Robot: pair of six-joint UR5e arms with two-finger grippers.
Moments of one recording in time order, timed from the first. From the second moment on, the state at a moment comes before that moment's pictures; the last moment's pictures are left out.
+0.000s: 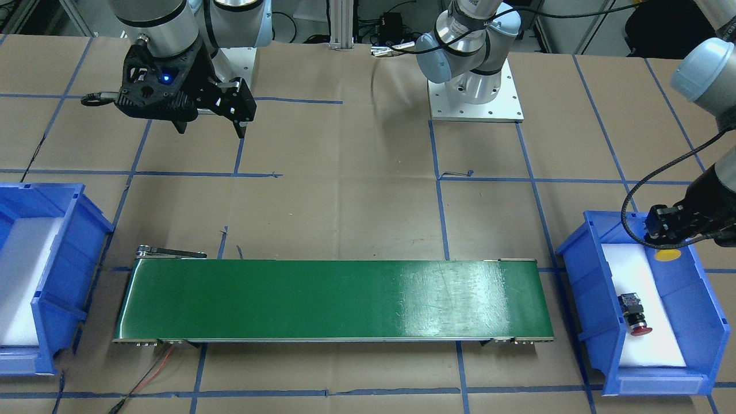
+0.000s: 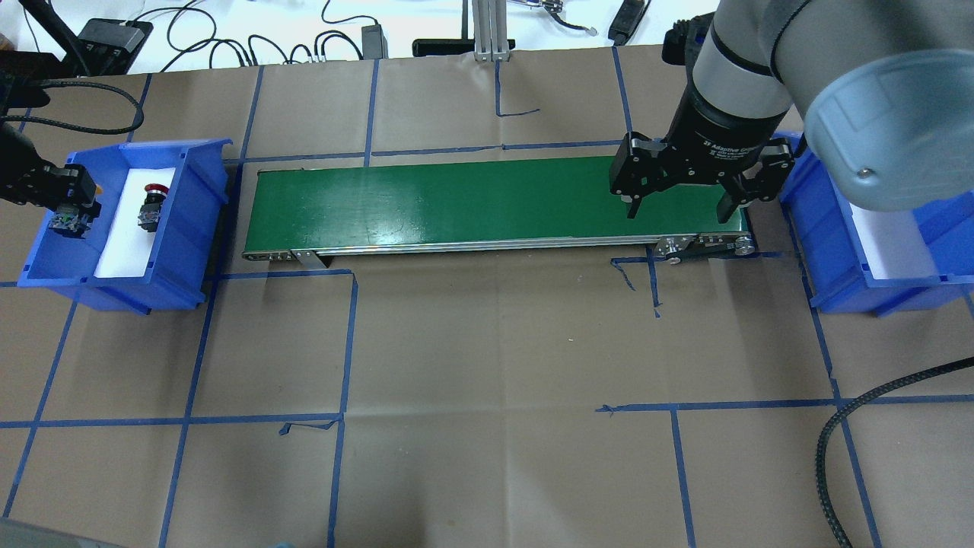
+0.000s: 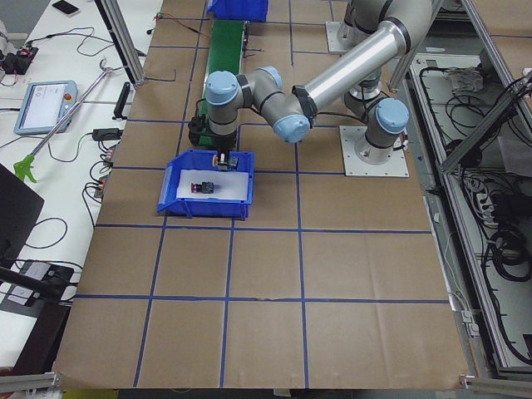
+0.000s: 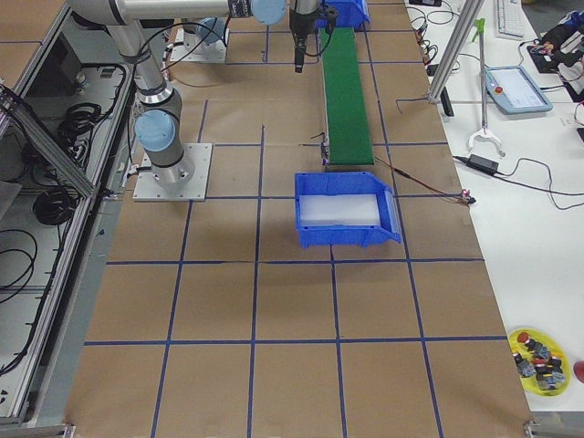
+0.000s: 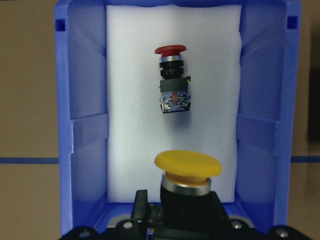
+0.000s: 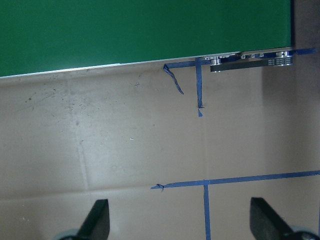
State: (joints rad) left arm -1.04 -1.81 -1.65 -1.17 1.56 0.54; right arm 1.66 -1.61 1.63 -1.56 -1.54 0.19
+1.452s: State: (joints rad) left arm -1.47 -1.98 -1.69 -0.96 1.57 -0.06; right arm 1.66 -1.61 1.63 -1.57 -1.54 0.19
